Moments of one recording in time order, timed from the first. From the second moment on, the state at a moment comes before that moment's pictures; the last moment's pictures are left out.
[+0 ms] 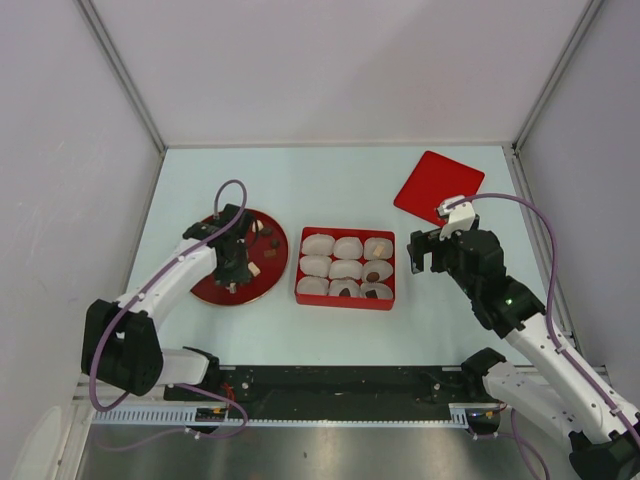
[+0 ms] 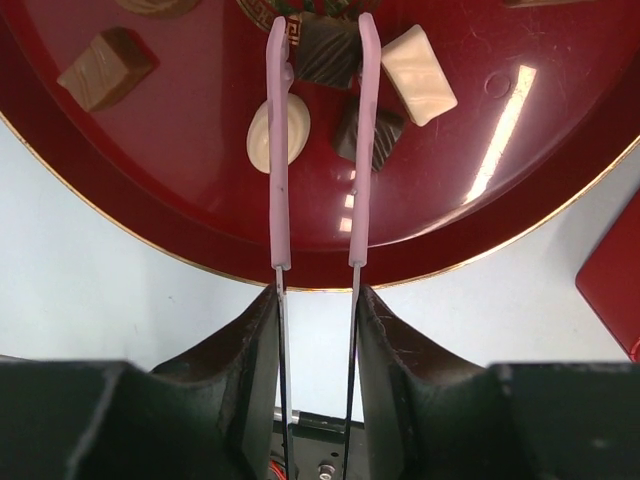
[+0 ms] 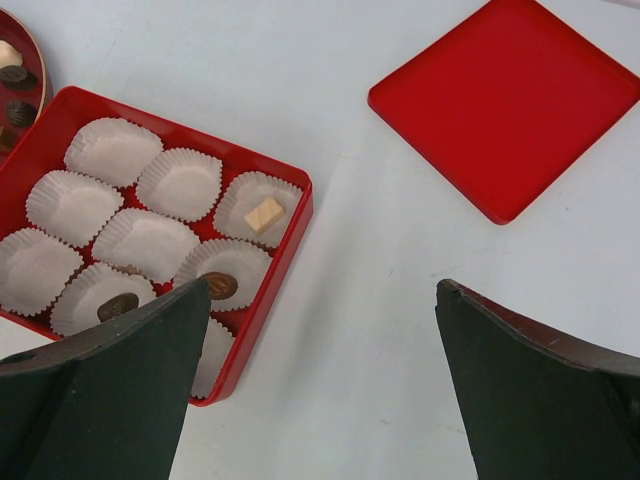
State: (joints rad) left arm -0.33 1.32 0.94 -0.92 -0.25 -0.46; right arm 0.53 0.74 0.73 -0.35 0.20 0.06
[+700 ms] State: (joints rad) left arm -0.33 1.27 1.02 -0.94 -0.23 -0.43; right arm 0.53 0.73 0.73 -0.35 0.20 0.06
